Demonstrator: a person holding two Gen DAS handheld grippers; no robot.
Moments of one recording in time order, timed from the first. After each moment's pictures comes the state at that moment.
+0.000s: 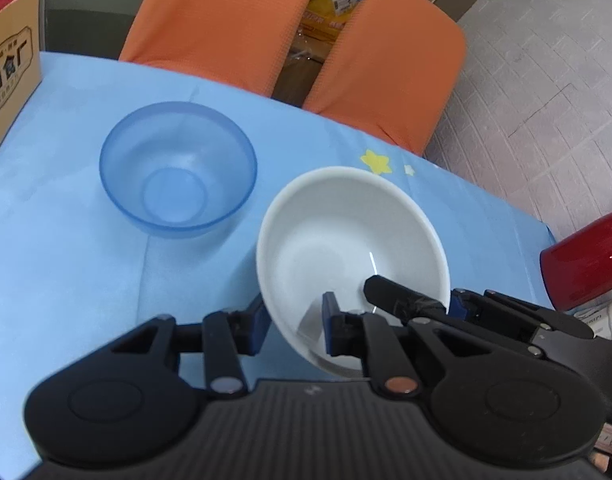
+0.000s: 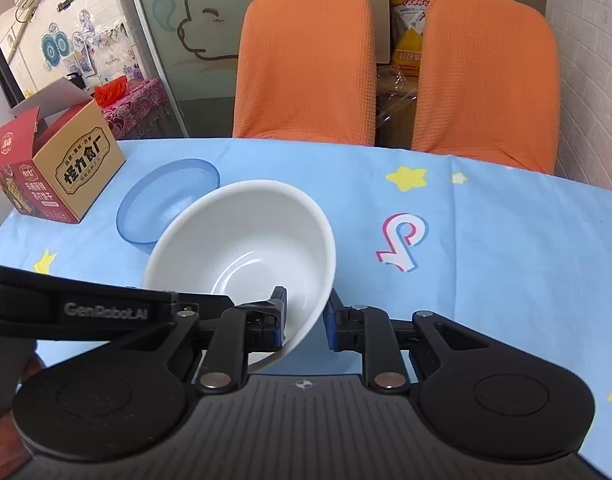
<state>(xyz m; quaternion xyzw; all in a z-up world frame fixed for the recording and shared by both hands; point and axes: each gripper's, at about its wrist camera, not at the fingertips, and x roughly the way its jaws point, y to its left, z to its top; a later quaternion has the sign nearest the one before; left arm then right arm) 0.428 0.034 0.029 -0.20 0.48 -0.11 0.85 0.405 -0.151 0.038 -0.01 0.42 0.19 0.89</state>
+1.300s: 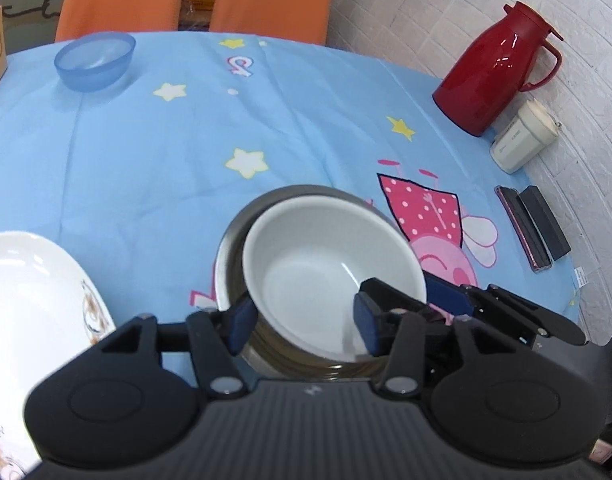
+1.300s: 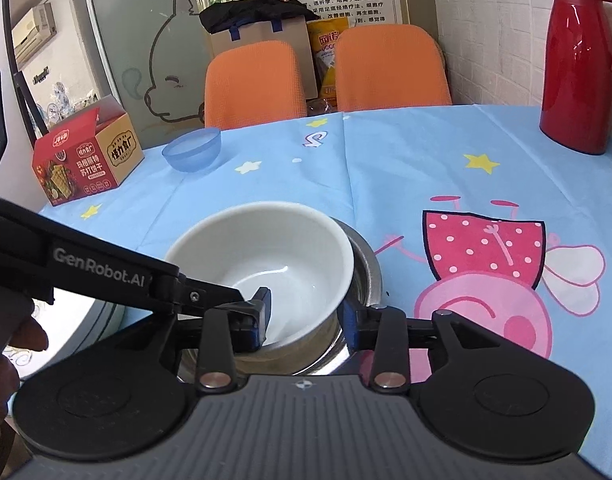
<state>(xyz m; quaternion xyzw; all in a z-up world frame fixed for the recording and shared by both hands) 0.221 -0.039 0.040 -0.09 0.49 -0.23 0.84 0.164 -0.209 0.020 0.07 0.33 0.10 0.94</state>
